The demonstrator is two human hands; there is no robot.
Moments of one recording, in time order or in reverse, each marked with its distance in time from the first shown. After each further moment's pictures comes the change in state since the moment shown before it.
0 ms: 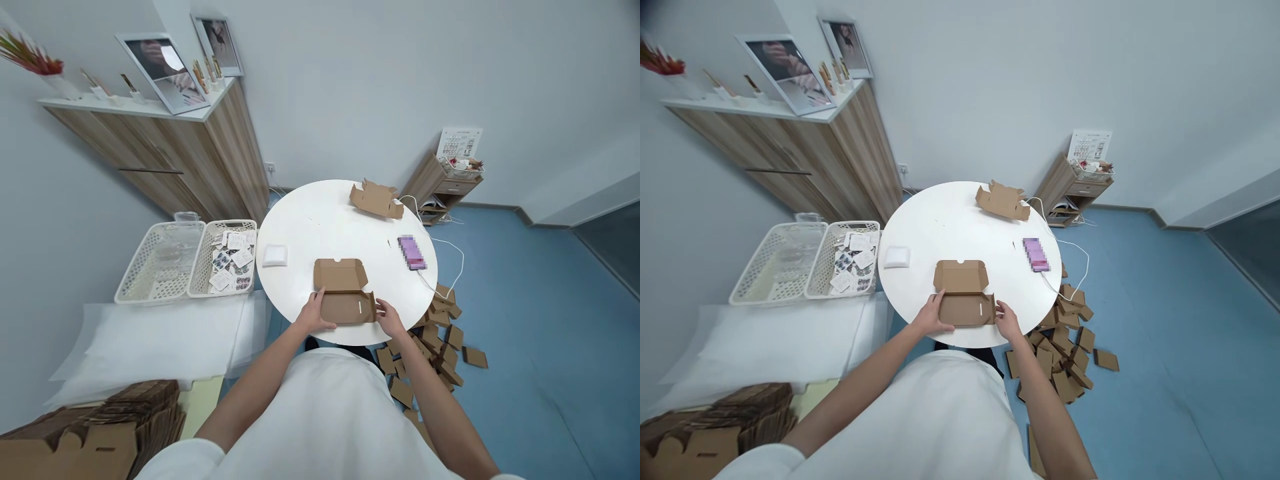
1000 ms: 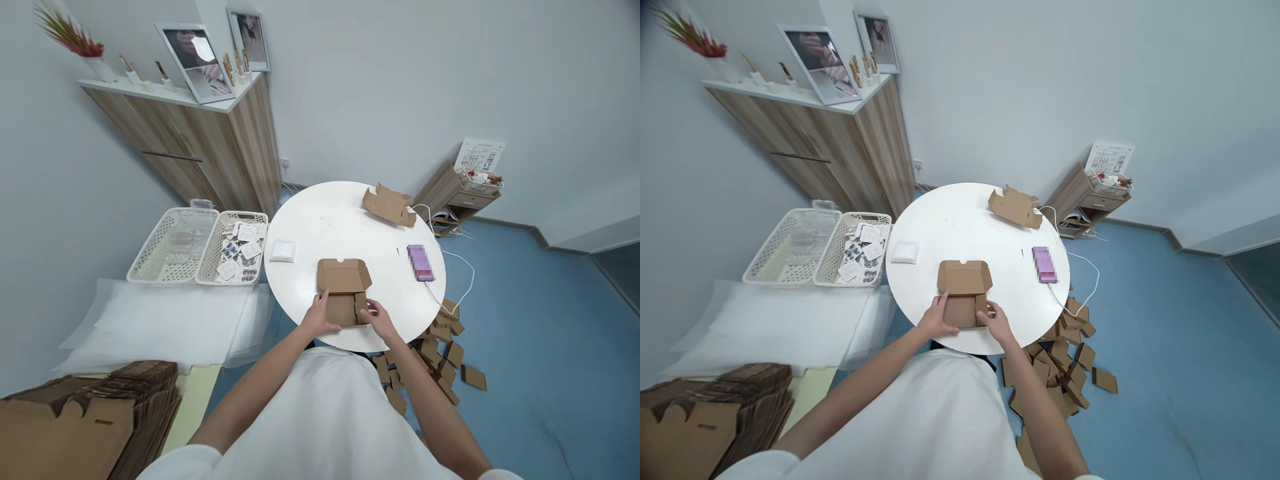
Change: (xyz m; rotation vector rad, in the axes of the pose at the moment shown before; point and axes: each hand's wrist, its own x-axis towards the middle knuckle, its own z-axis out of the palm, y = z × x) left_hand -0.003 0.008 0.014 -0.074 0.072 -0.090; right_hand 0.006 -0.044 0.016 0.183 -0.038 0.049
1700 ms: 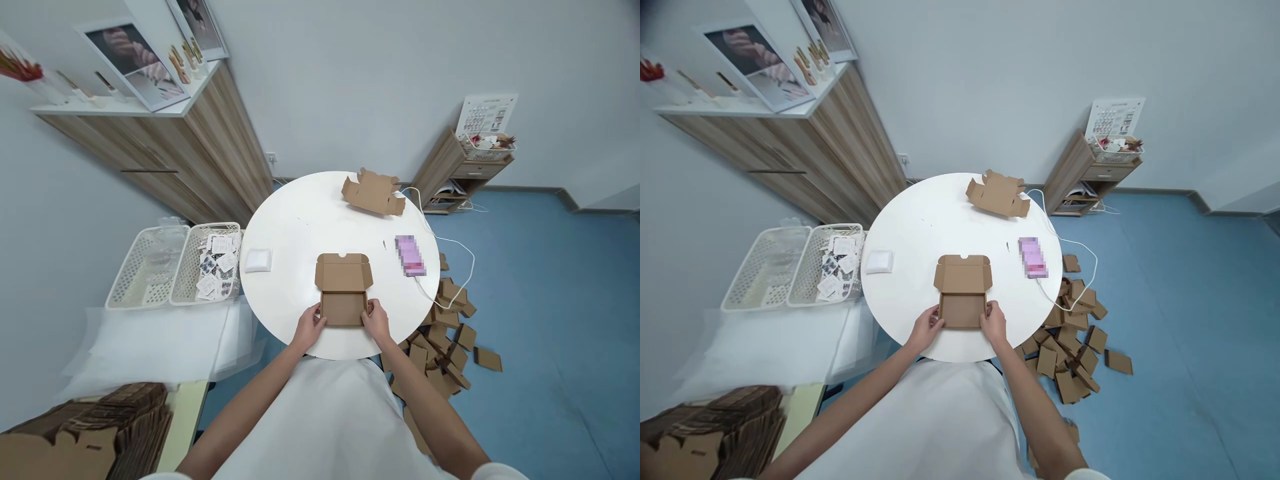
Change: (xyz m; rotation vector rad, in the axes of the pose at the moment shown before) left_hand 0.019 0.018 0.042 -0.314 0.179 -0.054; right_hand 0.035 0.038 -0.034 -0.336 0.165 -0.038
